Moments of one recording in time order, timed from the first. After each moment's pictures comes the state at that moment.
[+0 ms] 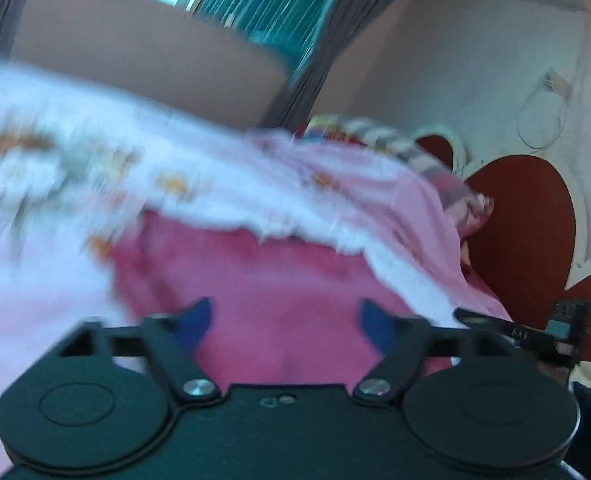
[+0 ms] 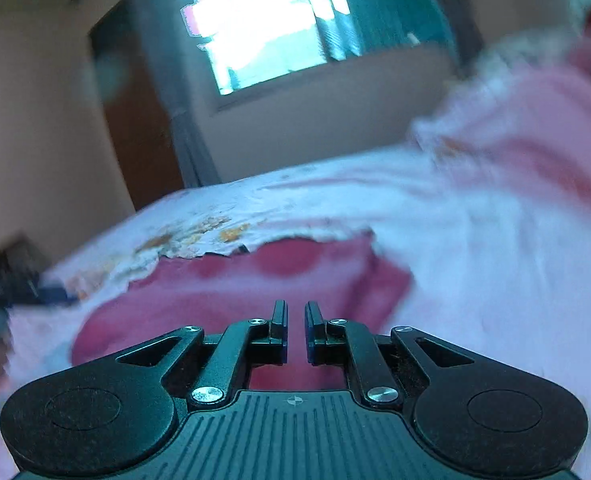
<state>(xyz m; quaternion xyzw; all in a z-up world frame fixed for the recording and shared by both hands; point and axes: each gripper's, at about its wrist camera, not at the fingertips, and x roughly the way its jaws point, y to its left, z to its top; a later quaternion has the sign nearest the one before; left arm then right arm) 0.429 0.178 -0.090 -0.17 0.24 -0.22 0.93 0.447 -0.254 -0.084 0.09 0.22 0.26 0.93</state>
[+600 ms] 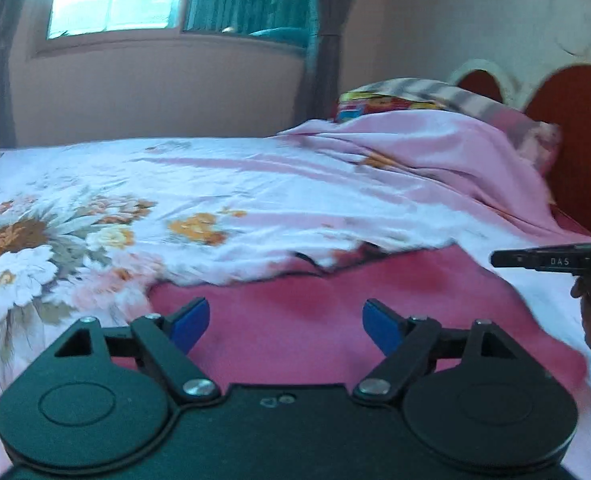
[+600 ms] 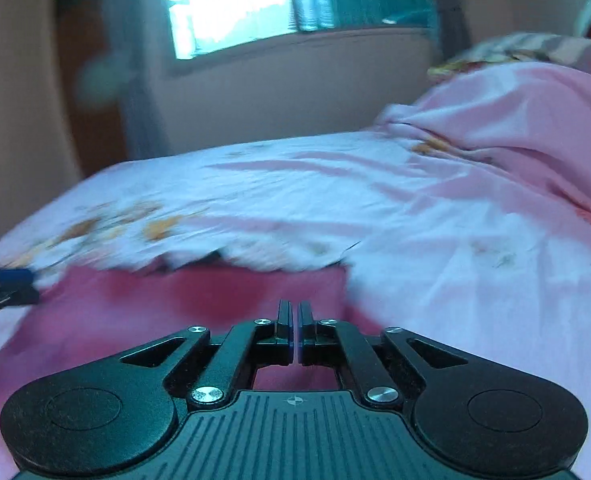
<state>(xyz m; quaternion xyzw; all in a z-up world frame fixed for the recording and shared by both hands) 0.538 0.136 -0.096 -0.03 0.26 -0.14 0.95 0.572 -0.233 -0.102 0.07 0.28 0.18 0.94</state>
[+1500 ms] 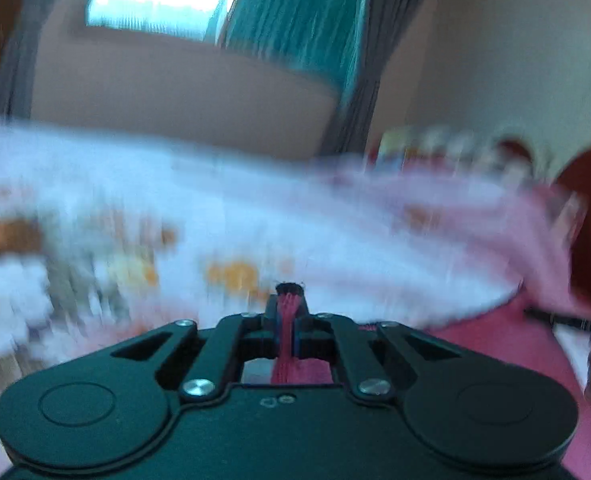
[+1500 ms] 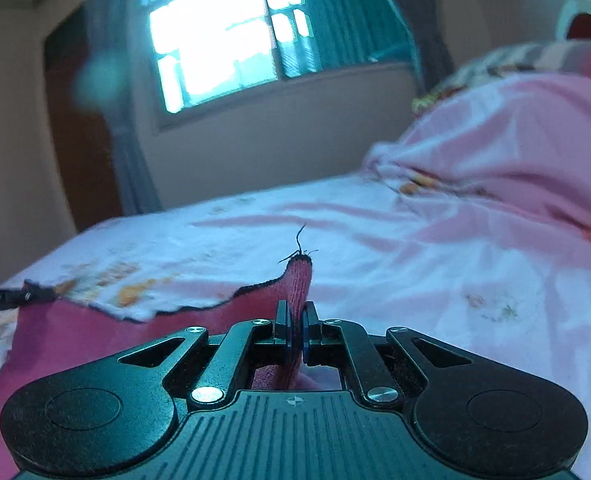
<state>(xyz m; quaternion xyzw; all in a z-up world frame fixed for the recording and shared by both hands) 0.614 0.178 -0.128 -0.10 0.26 -0.13 0.95 0.614 -0.256 -0.123 0.11 0.22 0.18 0.95</state>
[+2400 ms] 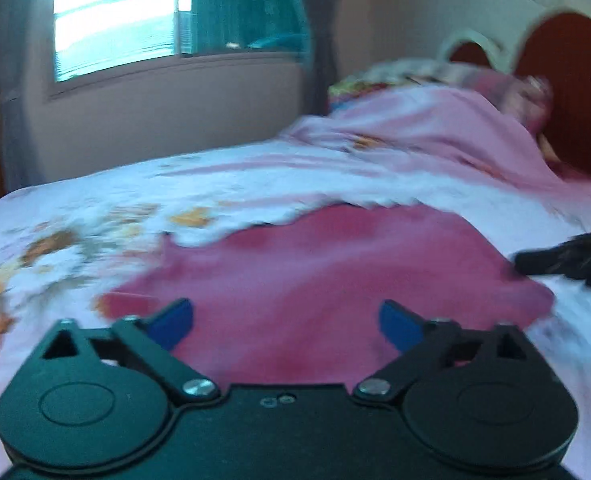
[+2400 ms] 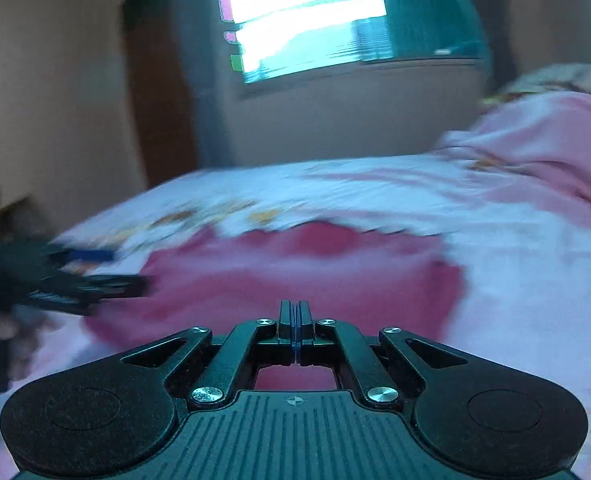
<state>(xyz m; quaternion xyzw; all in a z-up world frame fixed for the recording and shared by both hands) 0.416 0.052 -0.106 0.07 0.25 -0.11 0.96 0.415 -0.203 -0.109 0.04 0.23 0.30 0.93</state>
